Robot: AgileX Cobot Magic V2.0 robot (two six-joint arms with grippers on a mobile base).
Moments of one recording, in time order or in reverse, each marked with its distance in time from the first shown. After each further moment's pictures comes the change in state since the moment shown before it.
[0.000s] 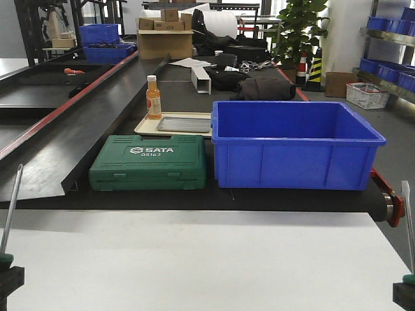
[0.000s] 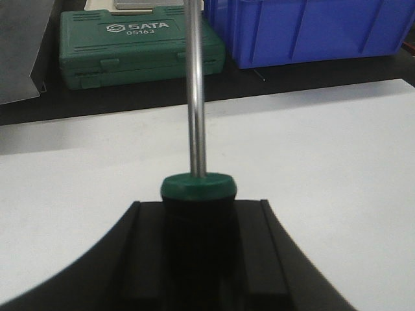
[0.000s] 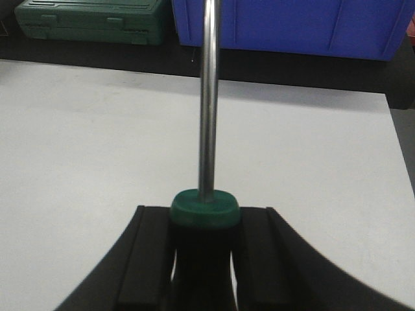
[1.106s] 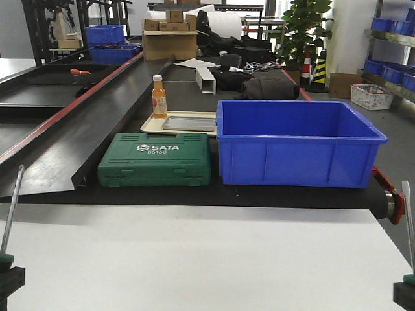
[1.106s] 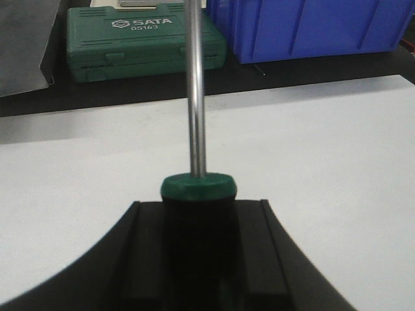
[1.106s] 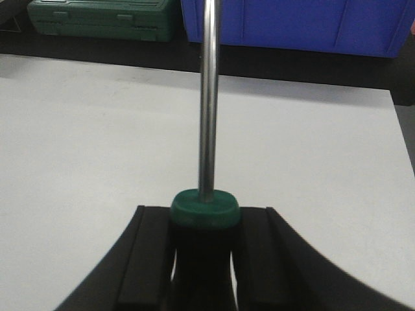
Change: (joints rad) left arm 0.000 0.000 0.000 0.000 0.001 0.000; right arm 0.000 0.000 0.000 0.000 0.000 0.000
